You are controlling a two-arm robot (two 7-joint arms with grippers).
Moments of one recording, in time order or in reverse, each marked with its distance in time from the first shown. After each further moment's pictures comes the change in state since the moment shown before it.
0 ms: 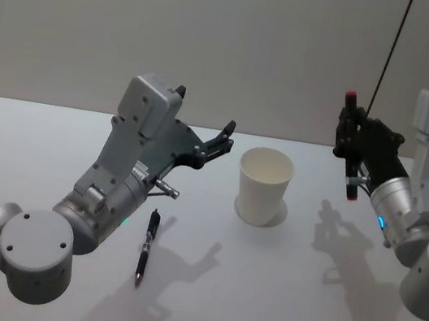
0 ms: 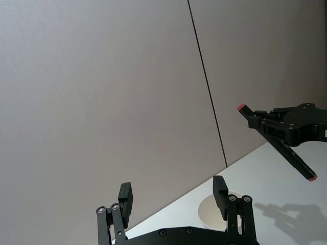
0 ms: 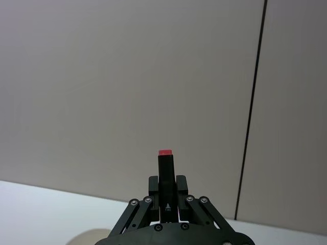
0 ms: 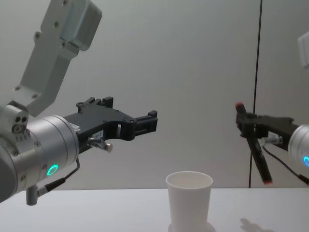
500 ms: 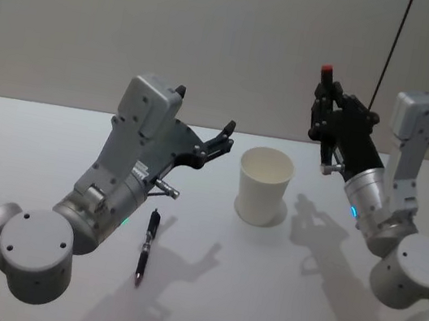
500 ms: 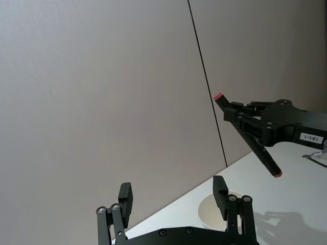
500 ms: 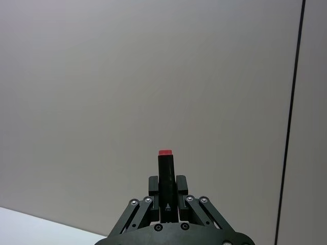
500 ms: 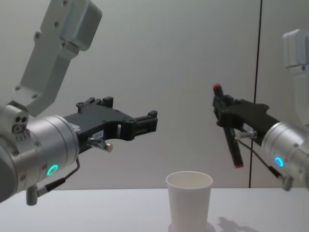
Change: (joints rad) left arm 0.000 0.000 0.000 0.000 0.000 0.000 0.000; right arm 0.079 -0.044 -0.031 0.183 -0.008 -0.299 0.053
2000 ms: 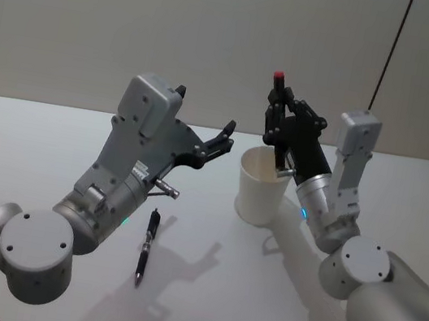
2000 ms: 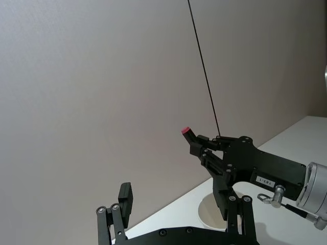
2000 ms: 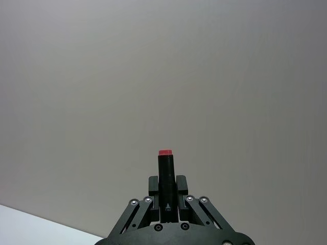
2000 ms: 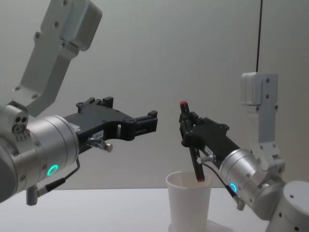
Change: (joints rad) left arm 0.000 0.000 0.000 0.000 0.000 0.000 0.000; right arm 0.302 -0.123 -0.039 0.683 0.052 -0.451 0.072
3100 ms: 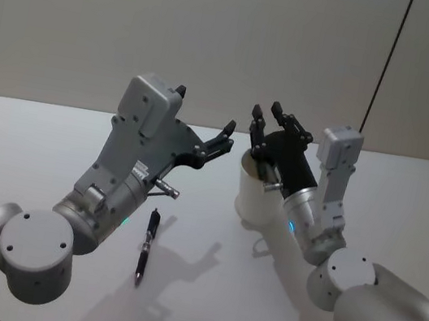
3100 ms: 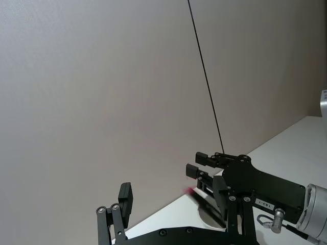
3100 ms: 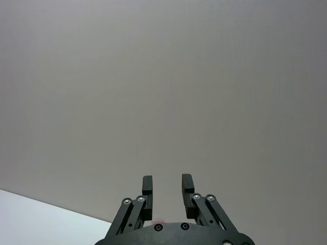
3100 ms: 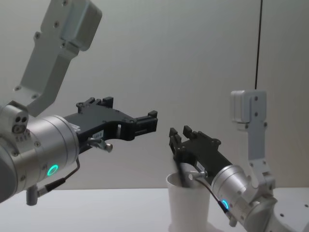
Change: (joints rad) left arm 0.000 0.000 0.000 0.000 0.000 0.000 0.000; right arm 0.115 -0.050 0.005 0.293 0.010 -0.147 0.016
